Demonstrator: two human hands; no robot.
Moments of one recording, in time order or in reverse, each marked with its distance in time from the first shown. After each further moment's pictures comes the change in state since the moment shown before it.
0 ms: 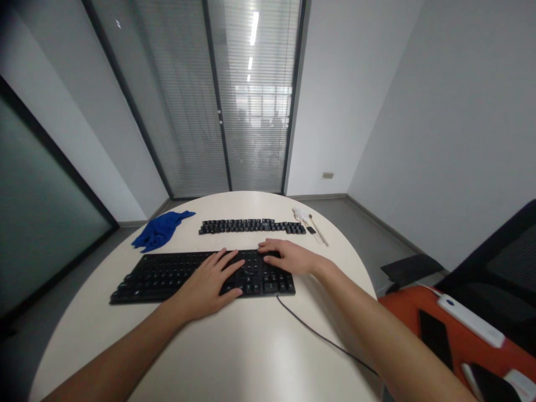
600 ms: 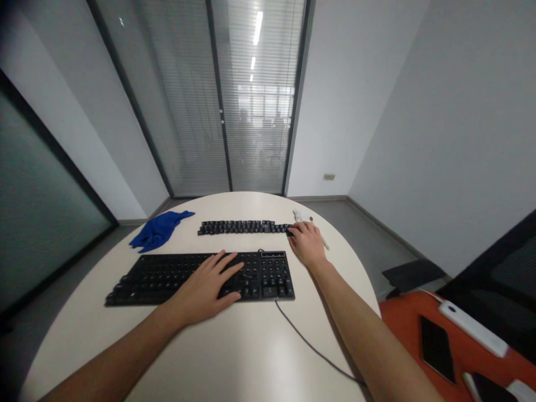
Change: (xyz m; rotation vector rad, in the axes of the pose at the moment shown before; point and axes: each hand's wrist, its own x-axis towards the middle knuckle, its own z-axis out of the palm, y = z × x) left_hand 0.000 0.001 -0.001 0.020 -0.023 -0.011; right_hand -0.005 0.073 0.011 -0.699 0.517 0.340
